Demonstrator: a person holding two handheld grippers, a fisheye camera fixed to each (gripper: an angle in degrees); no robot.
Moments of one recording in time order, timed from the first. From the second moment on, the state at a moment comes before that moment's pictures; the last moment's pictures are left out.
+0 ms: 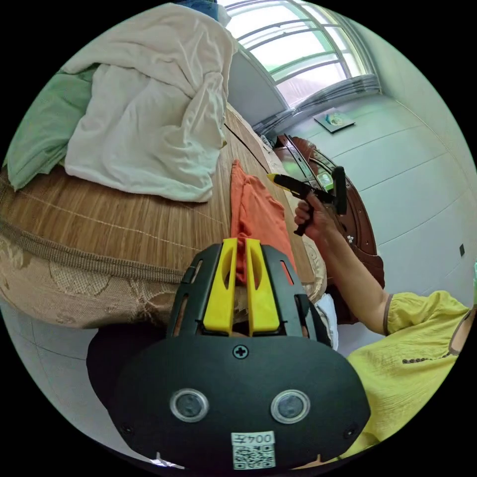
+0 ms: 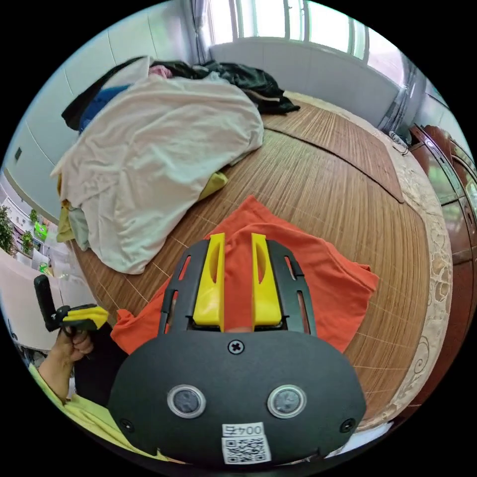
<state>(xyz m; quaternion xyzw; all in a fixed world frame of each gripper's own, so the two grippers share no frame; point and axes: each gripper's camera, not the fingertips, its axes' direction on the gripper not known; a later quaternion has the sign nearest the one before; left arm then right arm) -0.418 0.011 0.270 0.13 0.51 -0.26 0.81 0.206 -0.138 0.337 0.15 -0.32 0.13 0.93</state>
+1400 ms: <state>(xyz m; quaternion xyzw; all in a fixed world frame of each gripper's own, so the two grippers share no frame) -0.347 -0.269 0.338 0.14 0.61 -0.25 0.74 0.363 0.149 0.365 0.11 -0.55 0.29 0.77</state>
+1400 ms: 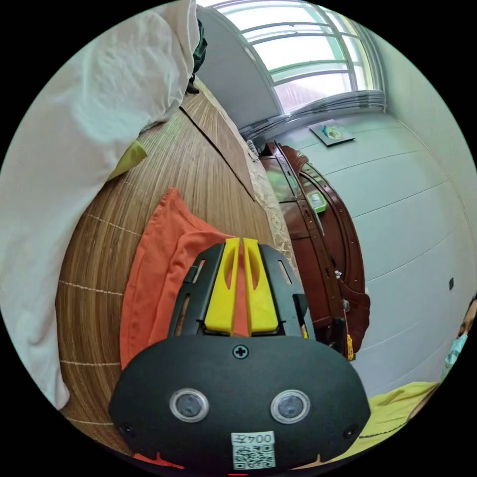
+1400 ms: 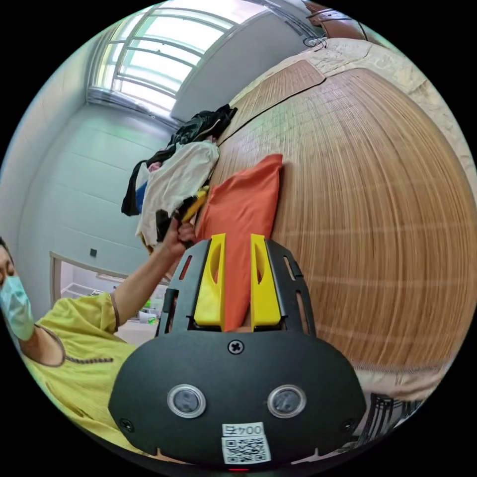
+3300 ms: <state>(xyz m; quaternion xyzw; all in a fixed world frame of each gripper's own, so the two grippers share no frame) -0.281 -0.039 0.302 0.08 0.48 -0.23 0.84 -0.064 0.138 0.227 0.04 -0.11 0.09 0.99</state>
